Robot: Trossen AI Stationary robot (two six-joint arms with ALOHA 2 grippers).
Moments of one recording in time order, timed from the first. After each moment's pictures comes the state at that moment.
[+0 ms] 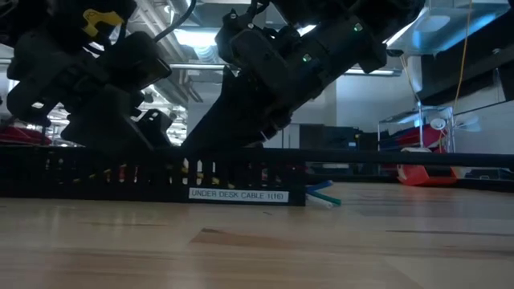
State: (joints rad) left arm -0.35 1.58 0.47 0.48 -0.21 -0.18; right arm 0.24 2.07 1.21 0.21 0.13 0.19
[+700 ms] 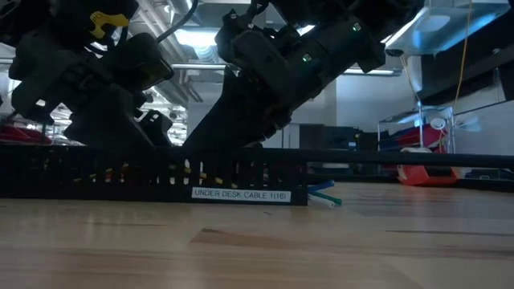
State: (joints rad) left arm -0.35 1.58 0.48 0.47 -0.22 -0.25; right arm 0.23 2.07 1.22 0.19 0.12 0.19
